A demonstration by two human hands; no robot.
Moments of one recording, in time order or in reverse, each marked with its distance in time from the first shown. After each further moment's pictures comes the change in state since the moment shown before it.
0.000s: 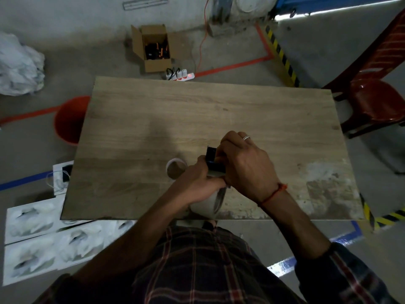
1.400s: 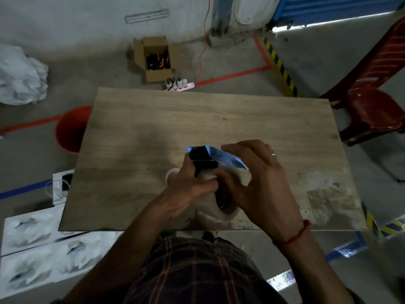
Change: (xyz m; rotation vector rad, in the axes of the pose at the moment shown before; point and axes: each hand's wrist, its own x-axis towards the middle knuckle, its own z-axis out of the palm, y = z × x) left_hand 0.000 -0.017 -0.012 -0.674 0.049 0.148; right_hand -0.023 -0.019 -0.043 0.378 0.232 0.159
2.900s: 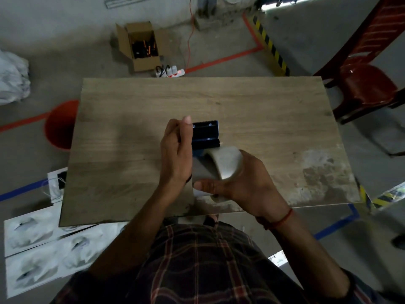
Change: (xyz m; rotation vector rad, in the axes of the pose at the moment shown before) left_hand 0.017 0.011 0.011 0.276 0.410 0.499; right_hand -0.020 -0.009 0.012 0.541 -0.299 0.505
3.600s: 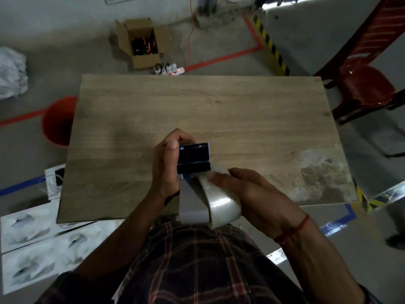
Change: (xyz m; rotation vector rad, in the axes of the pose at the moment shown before) left_hand -0.015 -0.018 -0.020 -0.210 -0.108 0.150; right_hand -0.018 -0.002 -0.003 0.422 -0.245 0.427
